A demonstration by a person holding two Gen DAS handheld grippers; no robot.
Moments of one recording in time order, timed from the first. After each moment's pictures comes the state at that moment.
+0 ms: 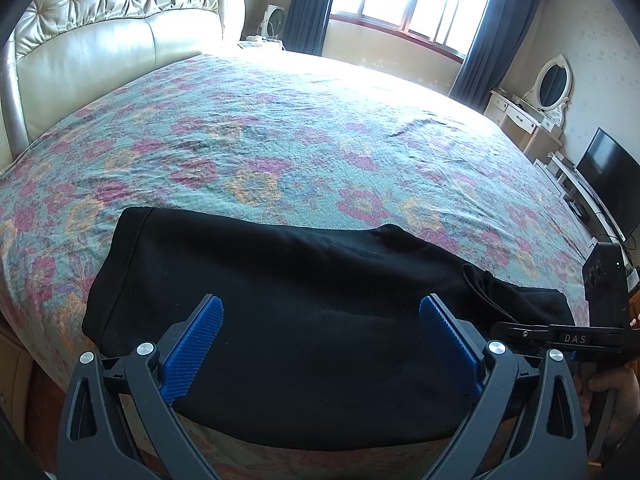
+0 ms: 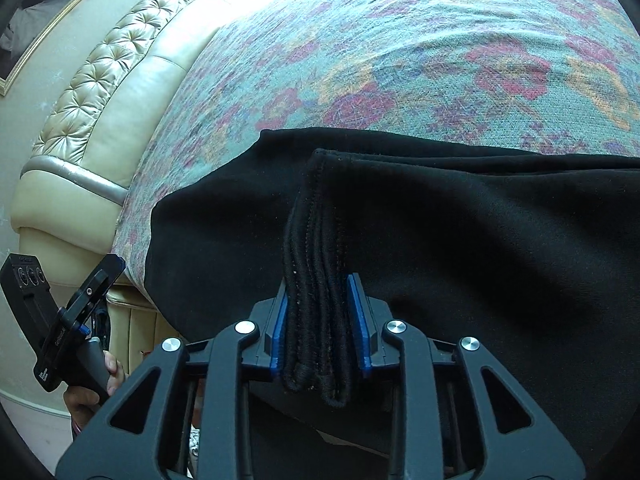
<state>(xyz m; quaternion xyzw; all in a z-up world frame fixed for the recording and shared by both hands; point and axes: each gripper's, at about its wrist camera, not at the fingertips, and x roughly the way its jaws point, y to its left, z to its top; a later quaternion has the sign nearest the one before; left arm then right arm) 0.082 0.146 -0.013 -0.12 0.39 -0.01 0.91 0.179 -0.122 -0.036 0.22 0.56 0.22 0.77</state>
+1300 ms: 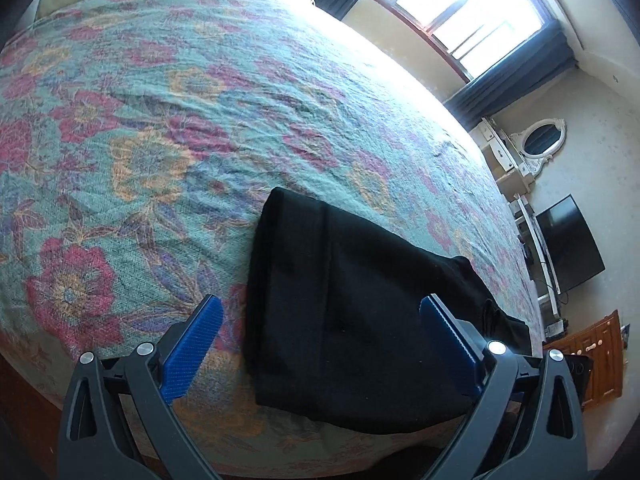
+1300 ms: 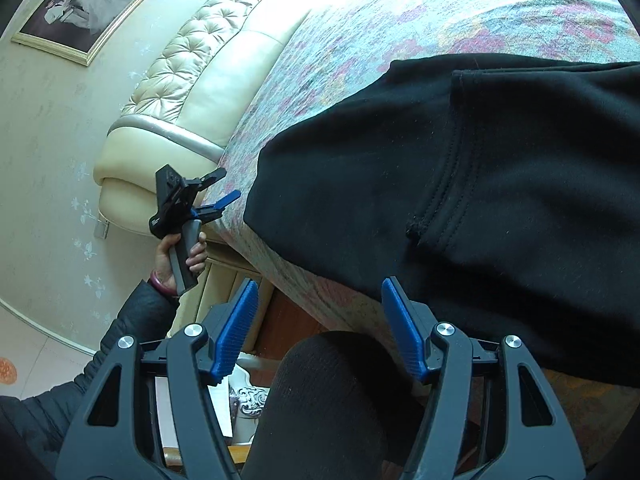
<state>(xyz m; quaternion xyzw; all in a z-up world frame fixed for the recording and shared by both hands) 0.108 0.384 -0.083 -0.31 0.45 -0.10 0.83 0.101 -0.086 -0.024 0.26 0.52 0.38 0.72</state>
